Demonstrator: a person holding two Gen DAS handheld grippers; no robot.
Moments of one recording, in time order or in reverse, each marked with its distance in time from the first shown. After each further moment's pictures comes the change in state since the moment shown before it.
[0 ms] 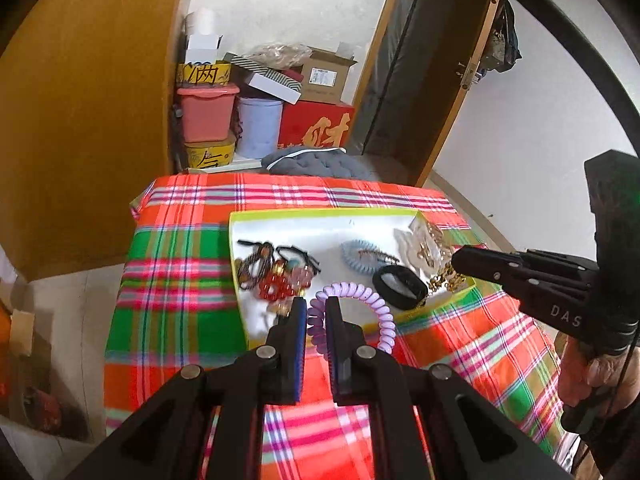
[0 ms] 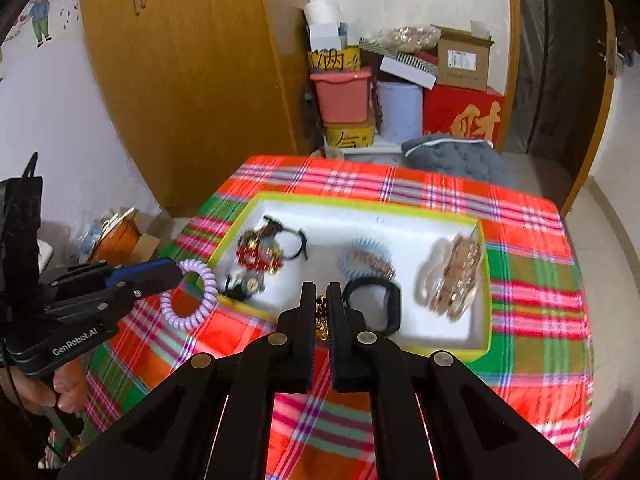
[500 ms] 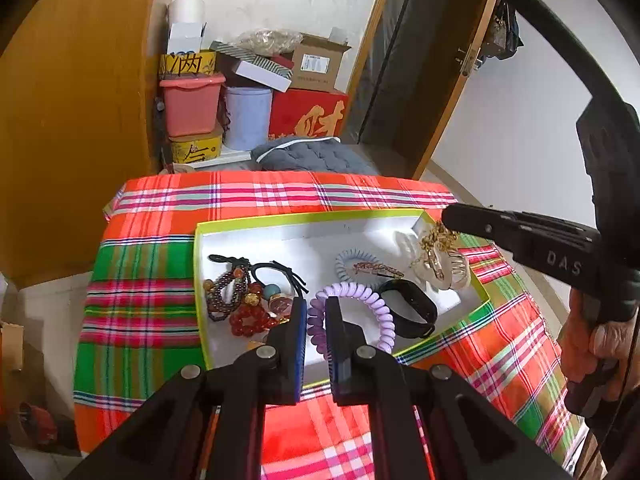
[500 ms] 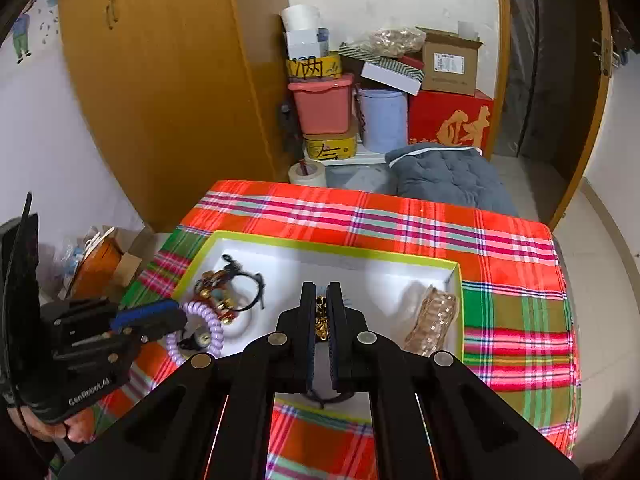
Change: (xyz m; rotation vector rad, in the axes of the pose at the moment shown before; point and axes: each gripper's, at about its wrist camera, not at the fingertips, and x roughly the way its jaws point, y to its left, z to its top) left arm 0.052 -0.008 0.017 0.011 0.046 -0.017; right arm 0.030 -0.037 0.041 0.029 -0.008 -0.036
